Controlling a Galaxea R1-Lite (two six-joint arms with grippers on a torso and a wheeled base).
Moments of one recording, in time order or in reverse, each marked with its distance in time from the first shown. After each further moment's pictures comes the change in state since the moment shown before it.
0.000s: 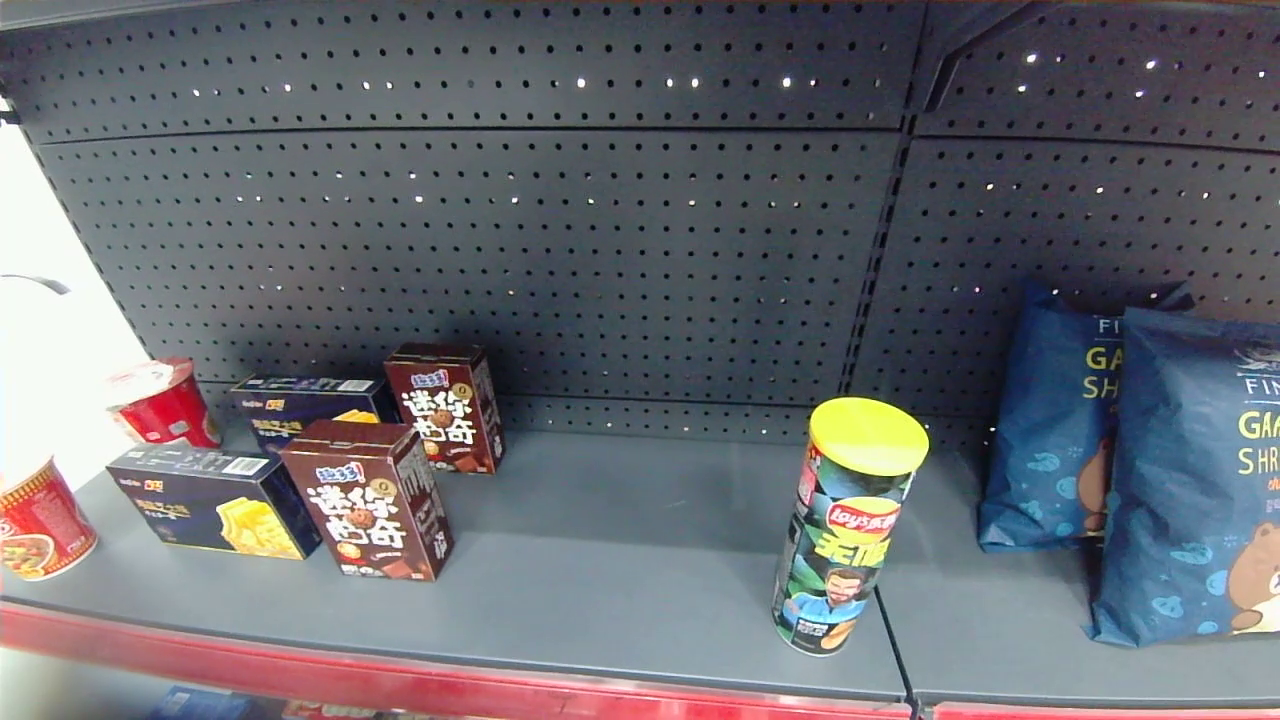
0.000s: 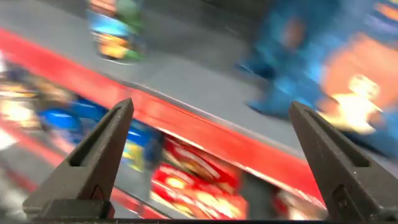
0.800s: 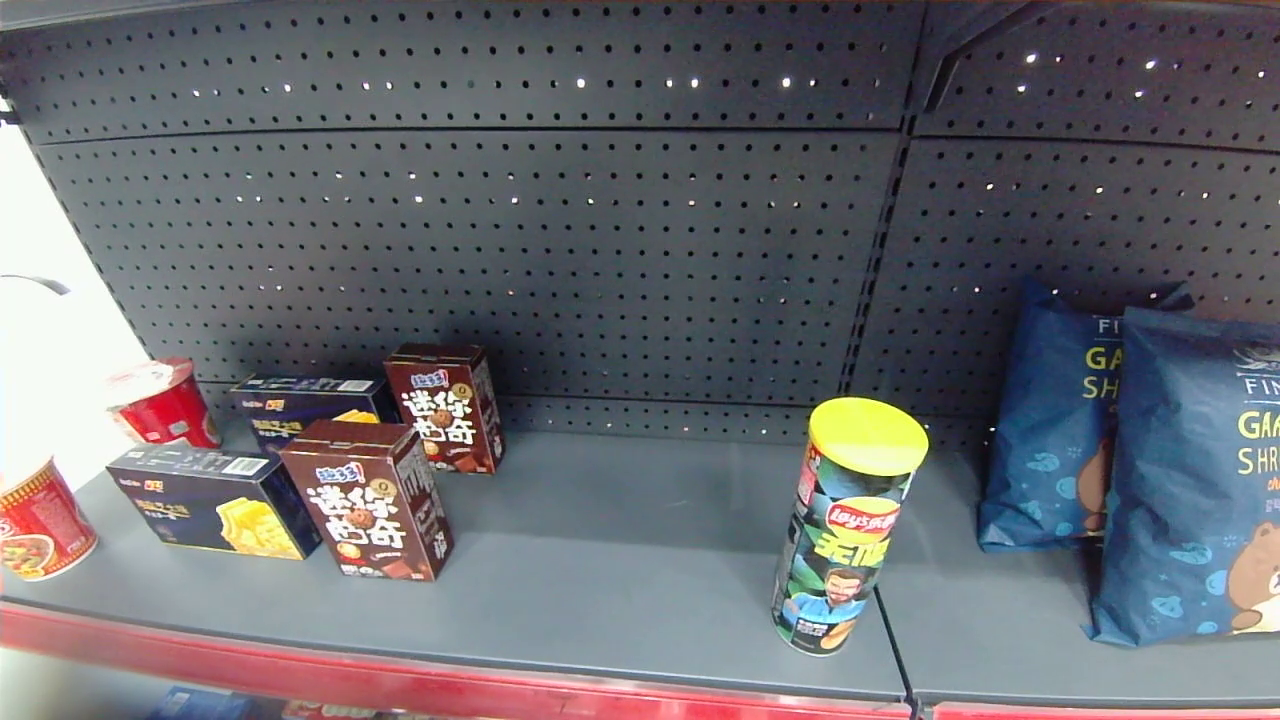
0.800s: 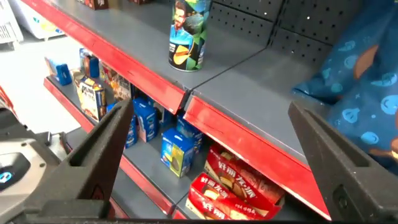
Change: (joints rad) left arm -0.001 0.000 0.020 -0.099 -0.083 0.011; right arm 0.105 -0.047 -0.017 0.047 0.119 0.013
